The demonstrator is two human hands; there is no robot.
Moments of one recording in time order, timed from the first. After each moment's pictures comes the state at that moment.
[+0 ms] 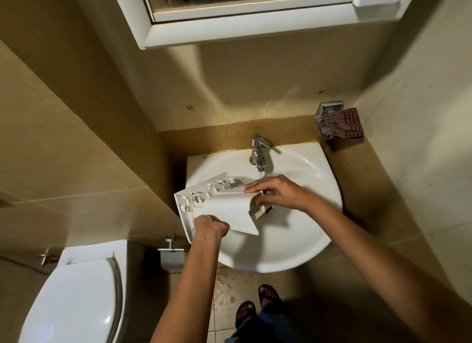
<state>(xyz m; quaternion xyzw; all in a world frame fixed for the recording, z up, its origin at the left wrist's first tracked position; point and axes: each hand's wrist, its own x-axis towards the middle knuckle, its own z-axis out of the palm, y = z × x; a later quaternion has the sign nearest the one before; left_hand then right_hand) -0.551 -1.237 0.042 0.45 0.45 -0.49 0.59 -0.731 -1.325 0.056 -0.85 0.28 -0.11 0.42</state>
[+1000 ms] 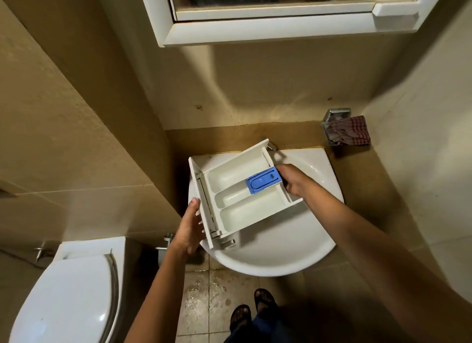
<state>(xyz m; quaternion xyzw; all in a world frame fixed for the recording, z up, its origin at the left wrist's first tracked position) -0.486 -1.186 0.020 0.58 -0.13 -0.63 0.50 -0.706 -1.372 0.042 -0.41 0.59 -0.19 0.67</state>
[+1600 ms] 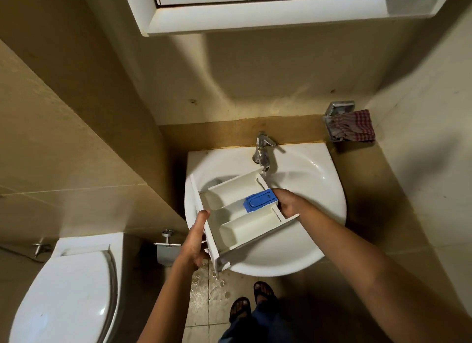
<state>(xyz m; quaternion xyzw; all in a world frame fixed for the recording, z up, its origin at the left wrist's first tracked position) -0.515 -1.180 0.007 0.67 -0.05 -0.62 0.40 -0.715 -1.349 -0.021 -0.31 0.58 -0.03 0.76</state>
